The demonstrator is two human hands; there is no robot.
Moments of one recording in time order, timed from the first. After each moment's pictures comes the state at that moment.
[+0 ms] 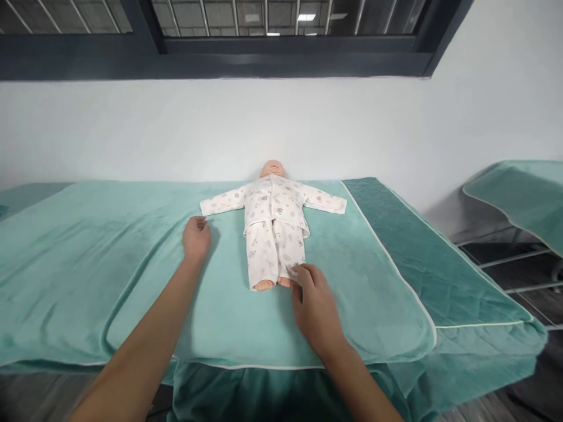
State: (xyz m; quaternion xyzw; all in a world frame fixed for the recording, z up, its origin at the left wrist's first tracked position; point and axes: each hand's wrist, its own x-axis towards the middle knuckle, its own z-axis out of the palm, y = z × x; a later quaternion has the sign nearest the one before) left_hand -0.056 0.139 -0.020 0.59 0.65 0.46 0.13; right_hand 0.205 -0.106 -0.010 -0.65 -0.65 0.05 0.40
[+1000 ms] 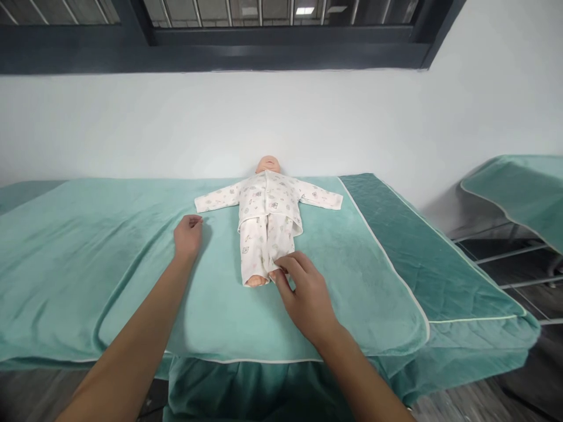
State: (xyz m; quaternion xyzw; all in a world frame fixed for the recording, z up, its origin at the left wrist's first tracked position) left_hand -0.059 0.137 -0.018 0.57 0.64 0.48 0.18; right_hand 0.203 -0.098 0.035 -0.56 -0.69 0.05 0.46
